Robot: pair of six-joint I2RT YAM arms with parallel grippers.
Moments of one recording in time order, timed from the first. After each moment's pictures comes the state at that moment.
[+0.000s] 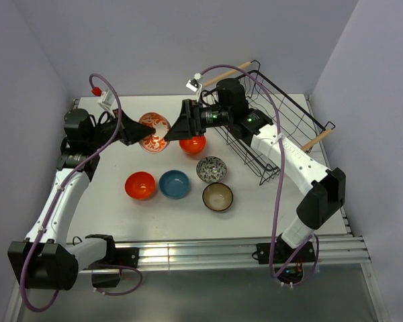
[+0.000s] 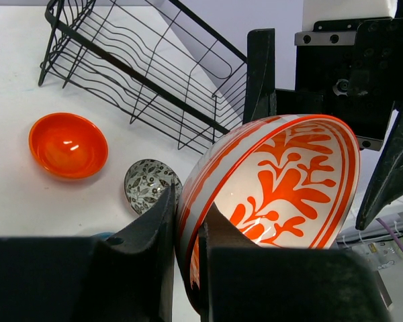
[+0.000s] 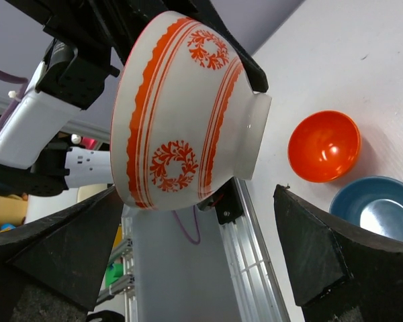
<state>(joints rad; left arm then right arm) -0.08 1.12 1.00 0.01 0.89 -0.56 0.61 1.61 1.59 -0.28 -0.88 0.63</state>
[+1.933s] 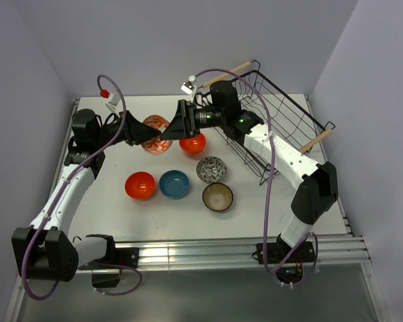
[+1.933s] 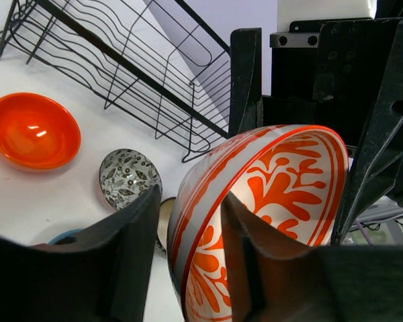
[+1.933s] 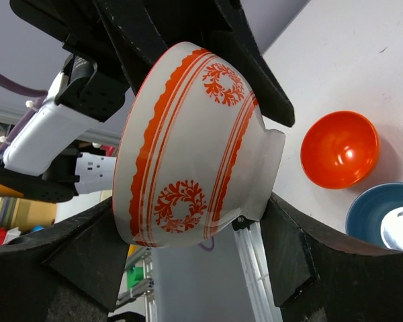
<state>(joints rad) -0.09 1.18 0.96 0.11 0.94 -0.68 0.63 1.67 1.58 -0.19 -0.88 0.73</state>
